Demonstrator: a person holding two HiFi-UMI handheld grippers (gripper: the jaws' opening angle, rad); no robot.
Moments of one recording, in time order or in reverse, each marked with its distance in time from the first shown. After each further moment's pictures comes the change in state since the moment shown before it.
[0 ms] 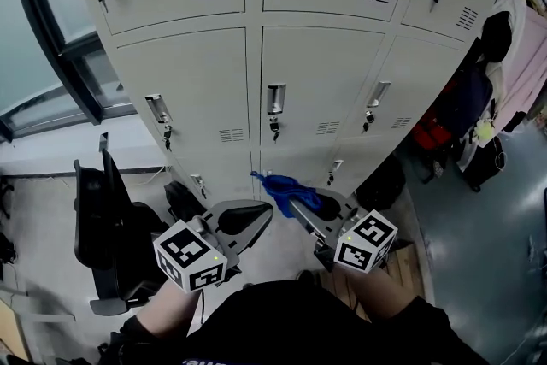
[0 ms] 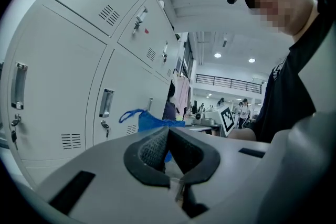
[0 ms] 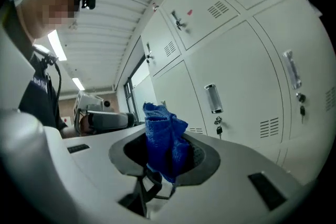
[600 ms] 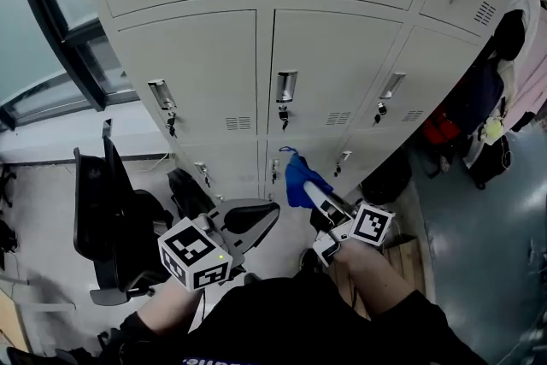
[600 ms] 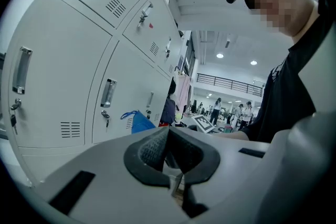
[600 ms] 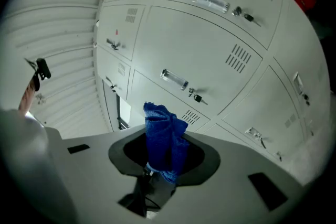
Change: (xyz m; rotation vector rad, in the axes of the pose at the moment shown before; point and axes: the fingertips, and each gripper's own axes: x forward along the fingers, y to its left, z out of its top) left arm 0.001 0.004 -0.021 -0.045 0.022 -0.008; right arm 0.006 -0.066 -0.051 0.704 -0.159 0.003
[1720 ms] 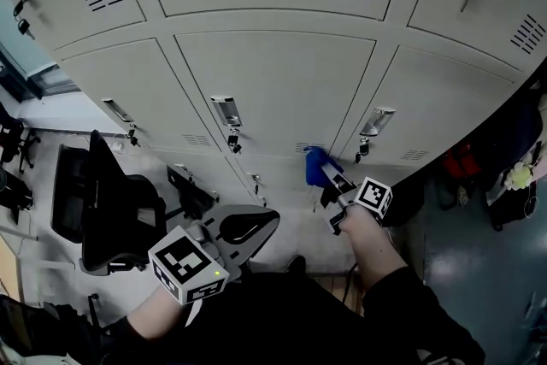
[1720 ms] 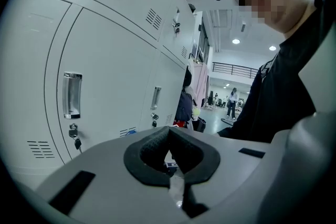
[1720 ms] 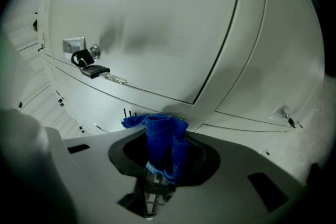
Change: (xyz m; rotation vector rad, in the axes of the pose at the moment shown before) left arm 0.185 0.019 0.034 0.014 0.095 0.192; right arm -0.006 -0.270 0.153 0.300 0.066 -0.111
